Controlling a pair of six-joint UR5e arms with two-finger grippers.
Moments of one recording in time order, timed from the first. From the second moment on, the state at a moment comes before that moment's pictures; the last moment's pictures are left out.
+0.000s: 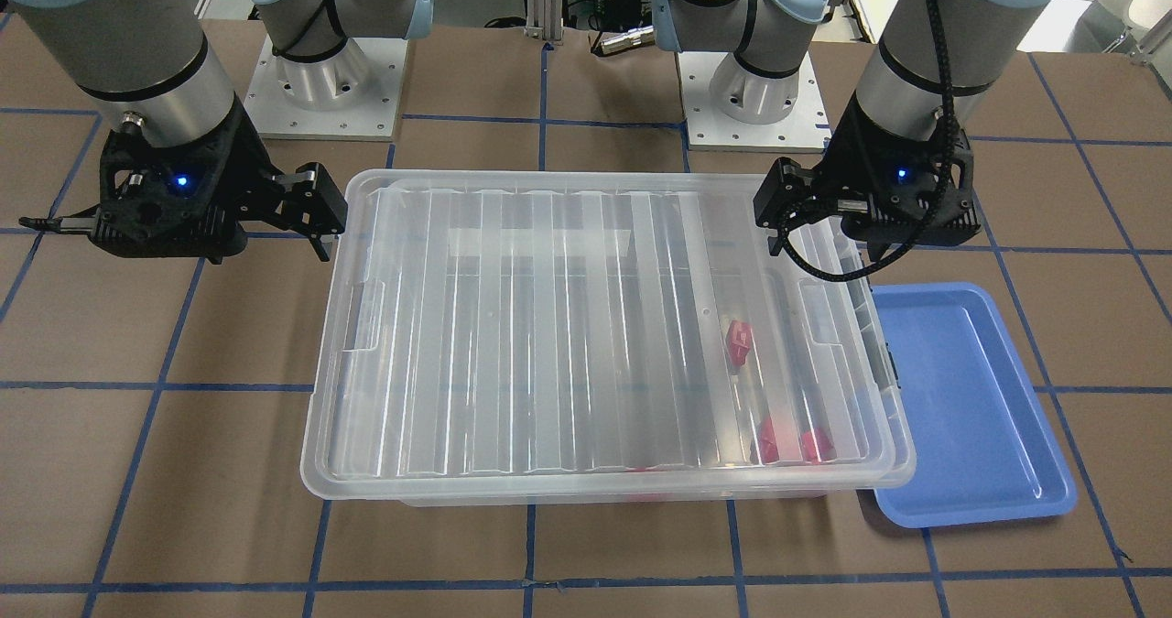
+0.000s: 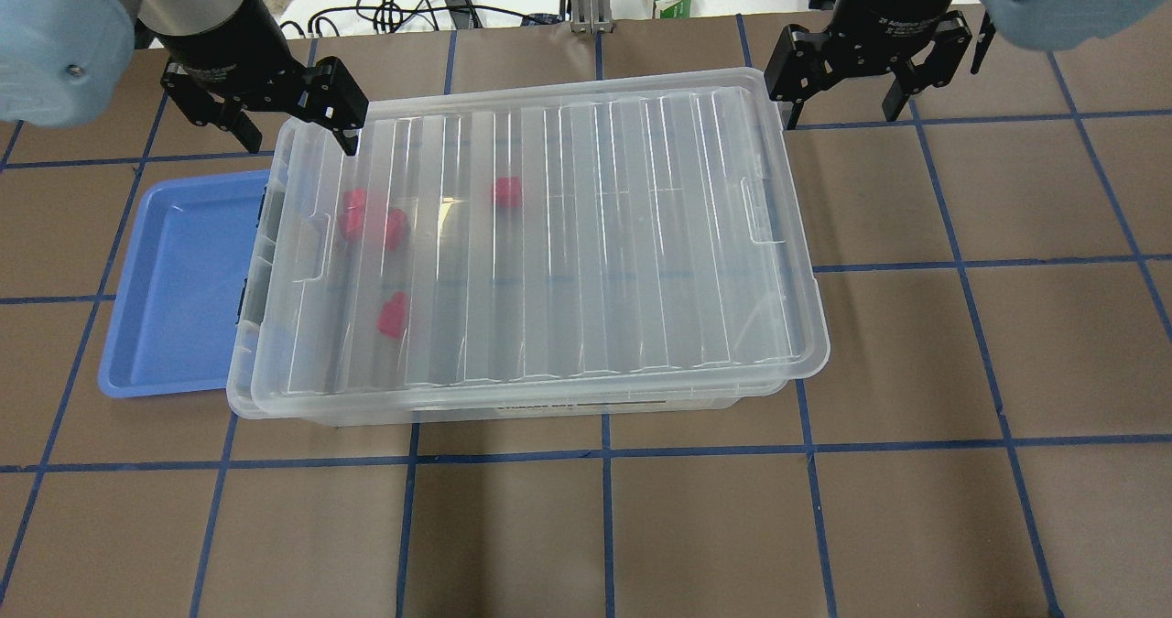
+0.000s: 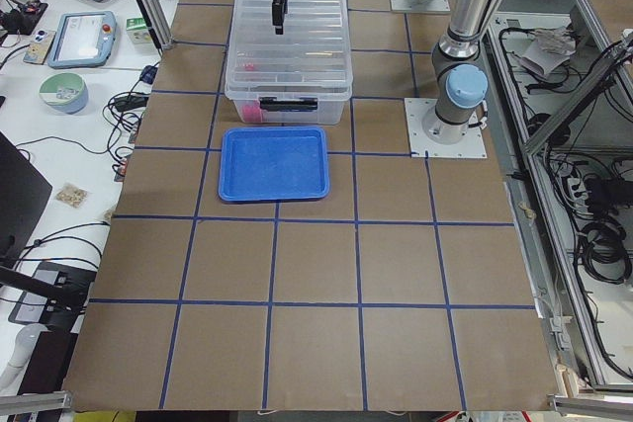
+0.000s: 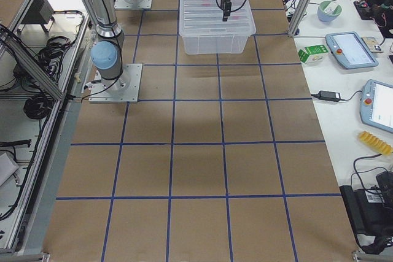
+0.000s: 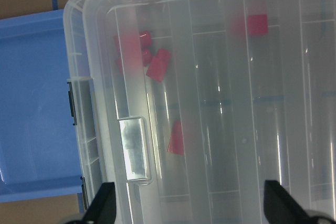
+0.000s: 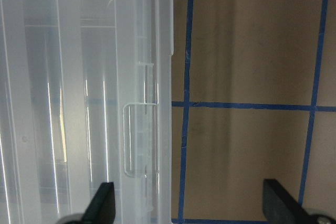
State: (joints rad) left arm -1.54 -1.66 -1.50 -1.51 1.60 0.10; right arm 1.59 -1.43 1.44 -1.59 -1.57 -0.02
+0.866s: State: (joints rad) left arm -1.54 -1.66 -1.50 -1.51 1.59 0.10; right arm 1.60 -1.38 1.64 -1.82 -1.57 -0.03
